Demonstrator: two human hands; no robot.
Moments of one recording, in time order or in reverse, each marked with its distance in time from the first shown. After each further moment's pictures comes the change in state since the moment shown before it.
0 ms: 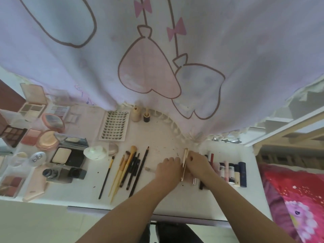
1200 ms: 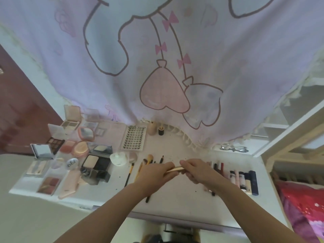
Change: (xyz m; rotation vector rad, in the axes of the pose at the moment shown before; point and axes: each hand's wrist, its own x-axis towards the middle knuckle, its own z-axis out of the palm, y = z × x) left_hand -0.082 -0.072 -0.076 -0.097 0.220 0.227; right_hand -0.064 -0.039 -0.017 0.664 -0.282 -0.278
